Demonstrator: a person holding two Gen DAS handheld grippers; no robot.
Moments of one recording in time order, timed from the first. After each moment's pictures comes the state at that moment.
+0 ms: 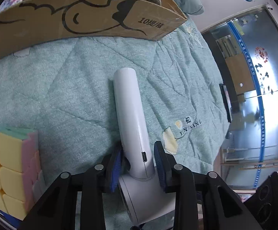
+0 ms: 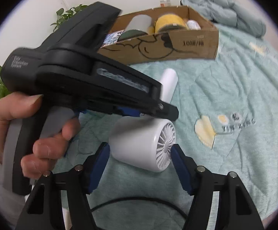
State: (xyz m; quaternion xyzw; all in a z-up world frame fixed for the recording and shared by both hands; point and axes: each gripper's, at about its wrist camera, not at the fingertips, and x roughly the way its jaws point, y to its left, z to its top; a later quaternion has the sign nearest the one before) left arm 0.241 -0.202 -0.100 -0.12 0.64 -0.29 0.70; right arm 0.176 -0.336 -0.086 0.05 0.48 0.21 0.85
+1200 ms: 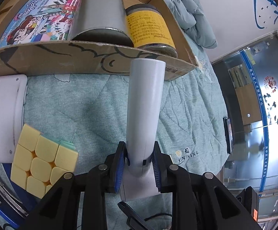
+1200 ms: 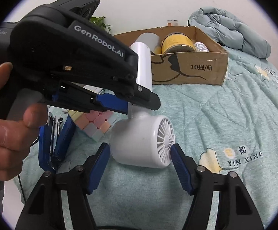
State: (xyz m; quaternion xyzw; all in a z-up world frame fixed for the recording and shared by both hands) left arm 0.254 -0.164 -0.062 -0.18 0.60 -0.21 0.75; right arm 0.199 -0.329 -0.092 0.03 0.40 0.22 0.89
